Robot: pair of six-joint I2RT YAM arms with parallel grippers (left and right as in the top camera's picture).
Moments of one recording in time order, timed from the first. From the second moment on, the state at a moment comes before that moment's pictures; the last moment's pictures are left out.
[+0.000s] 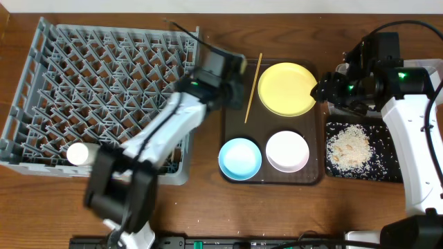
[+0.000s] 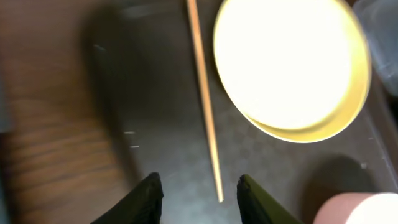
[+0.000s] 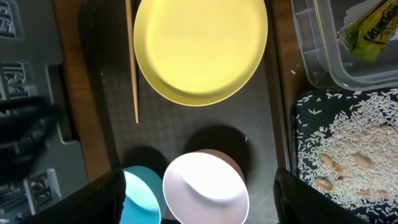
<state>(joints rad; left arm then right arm) -0.50 1.86 1.34 -0.44 0.16 -0.19 0.03 1.56 1.47 -1.10 -0.26 0.37</state>
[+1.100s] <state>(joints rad) -0.57 2.03 1.35 -0.41 0.03 -0.20 0.03 1.56 1.47 -1.09 -0.24 0.37</state>
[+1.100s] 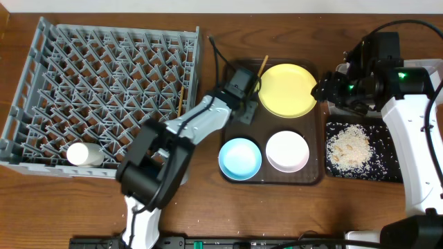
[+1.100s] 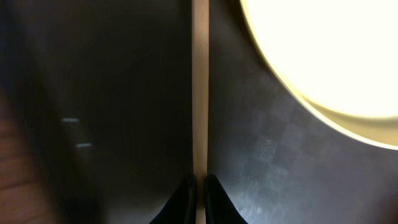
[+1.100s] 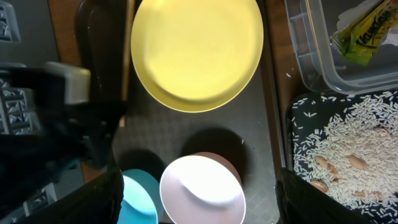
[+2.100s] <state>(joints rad) -0.25 1.68 1.26 -0.88 -0.06 -0.18 0.03 1.56 1.47 -1.09 -0.24 0.37</state>
